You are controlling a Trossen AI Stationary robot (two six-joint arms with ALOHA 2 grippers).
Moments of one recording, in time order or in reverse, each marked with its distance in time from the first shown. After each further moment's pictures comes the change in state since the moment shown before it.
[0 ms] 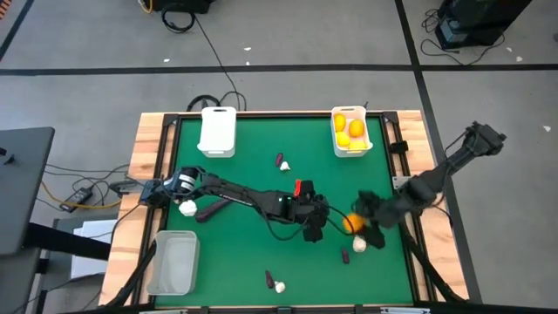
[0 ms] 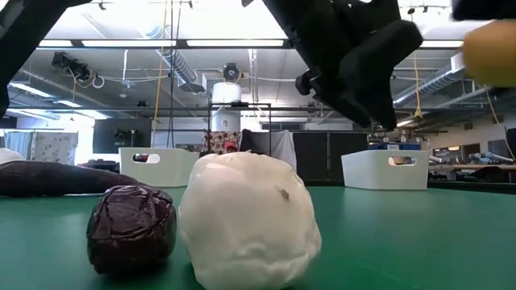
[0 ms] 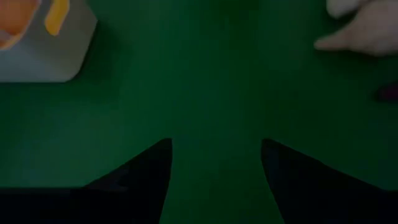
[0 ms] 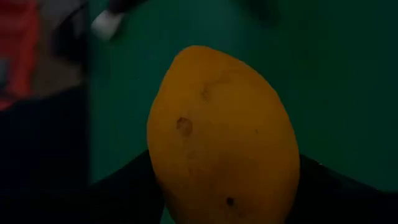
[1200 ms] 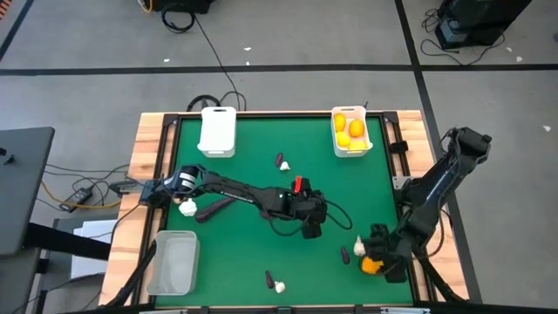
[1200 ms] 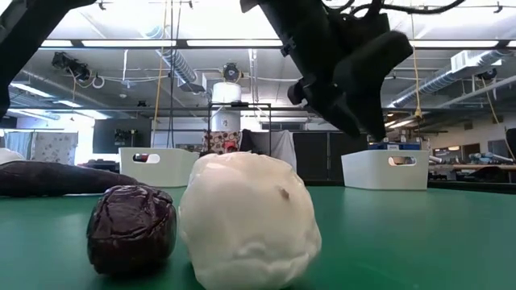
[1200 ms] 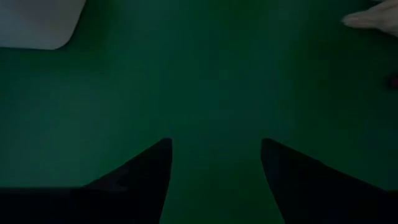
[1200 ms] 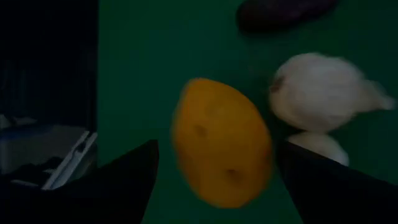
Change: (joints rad) left arm 0.015 0.000 0.000 -0.068 0.050 -0.084; right arm 0.377 0.344 0.000 0.107 -0.175 0.099
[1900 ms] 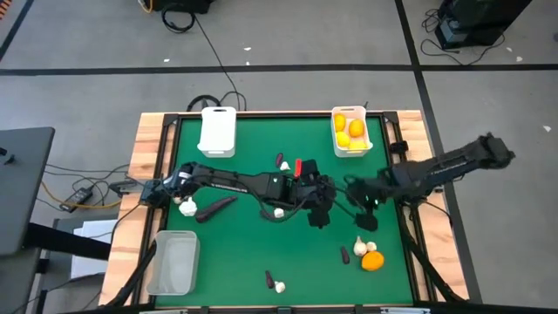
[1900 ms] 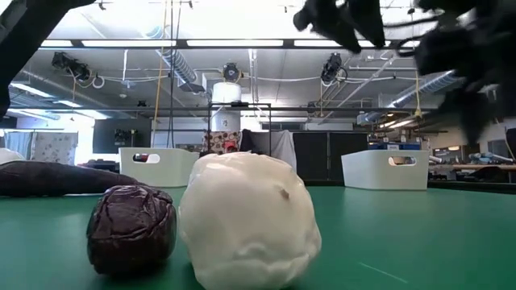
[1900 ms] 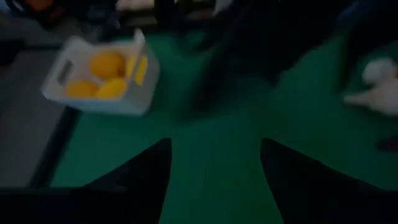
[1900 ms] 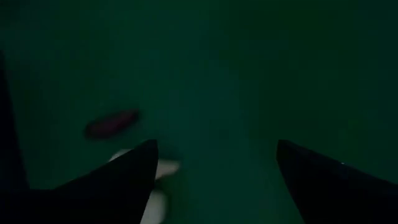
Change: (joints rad) left arm 0.014 -0.004 0.354 -0.263 -0.120 0.118; right arm -0.706 -0.234 0.000 -0.271 -0.166 -0.416
